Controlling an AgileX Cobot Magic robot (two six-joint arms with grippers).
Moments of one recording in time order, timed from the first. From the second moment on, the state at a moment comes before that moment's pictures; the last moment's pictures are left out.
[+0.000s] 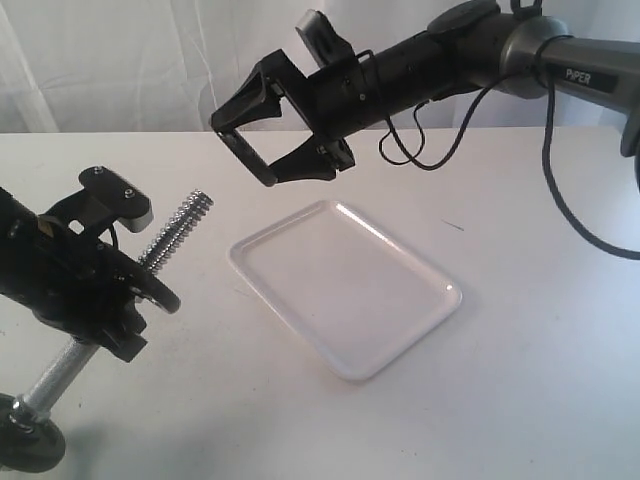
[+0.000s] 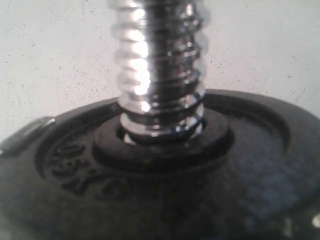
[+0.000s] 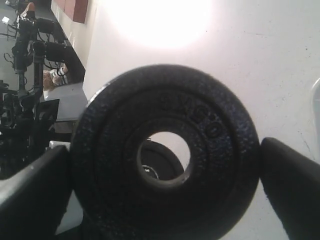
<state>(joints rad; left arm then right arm) -0.42 1.43 -0.82 -0.23 0.59 0.53 0.33 2.22 -1.91 1.19 1.21 -0.45</state>
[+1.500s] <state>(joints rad) -0.42 1.43 -0.82 -0.22 0.56 0.54 0.44 2.18 -1.88 1.12 1.19 -0.48</state>
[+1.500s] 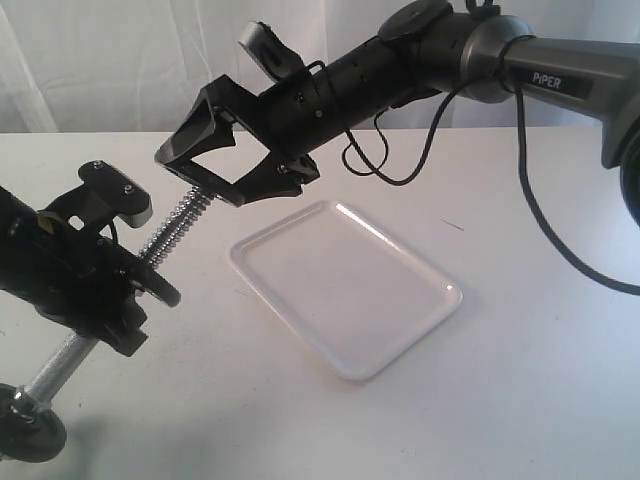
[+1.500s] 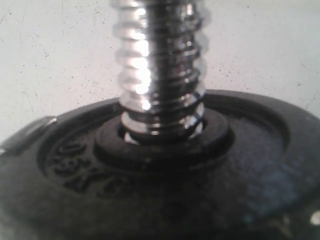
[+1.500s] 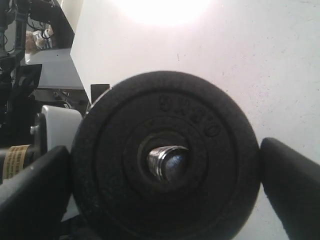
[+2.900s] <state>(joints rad) -0.42 1.43 -0.80 -0.20 0.46 0.52 0.44 2.18 -1.88 1.12 1.16 -0.56</state>
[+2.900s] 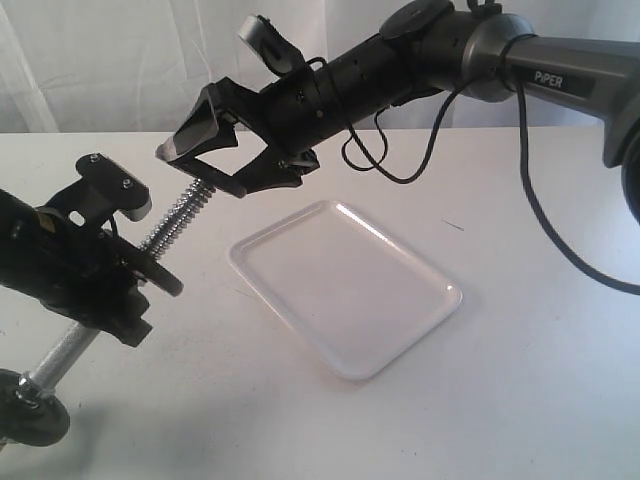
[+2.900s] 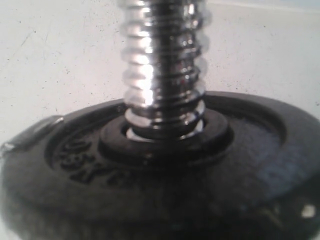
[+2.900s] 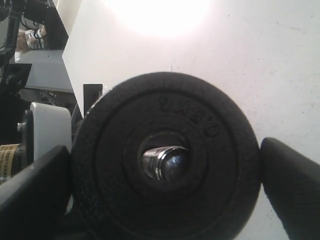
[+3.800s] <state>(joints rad) -0.42 1.43 -0.80 -0.19 0.39 0.49 0.44 2.18 -1.88 1.17 1.12 -0.59</state>
